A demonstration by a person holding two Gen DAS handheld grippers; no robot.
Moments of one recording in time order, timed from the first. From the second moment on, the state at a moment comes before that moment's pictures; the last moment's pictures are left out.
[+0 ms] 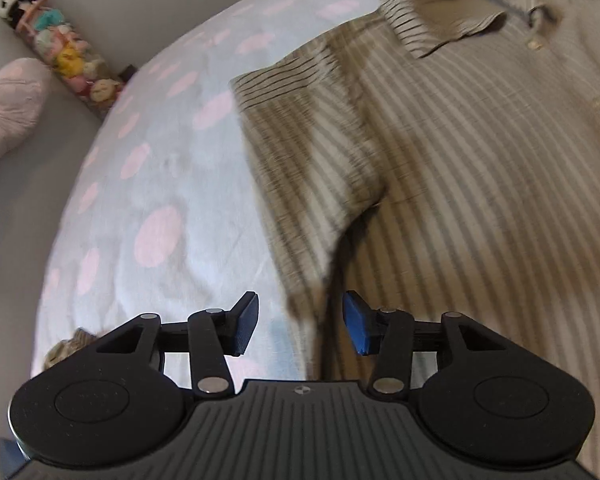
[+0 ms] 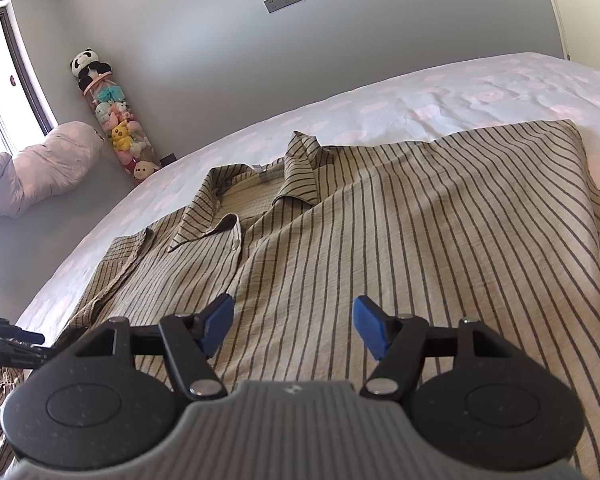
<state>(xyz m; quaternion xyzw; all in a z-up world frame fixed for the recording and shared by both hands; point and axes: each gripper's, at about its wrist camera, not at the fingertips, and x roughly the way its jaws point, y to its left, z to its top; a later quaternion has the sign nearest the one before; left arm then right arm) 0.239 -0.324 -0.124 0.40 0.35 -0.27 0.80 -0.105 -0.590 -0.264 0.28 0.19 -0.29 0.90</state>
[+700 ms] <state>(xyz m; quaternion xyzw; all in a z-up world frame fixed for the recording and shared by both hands) 0.233 -0.276 -0.133 0.40 0.36 -0.25 0.80 -0.102 -0.603 -0.279 0.31 0.20 -0.30 0.88</state>
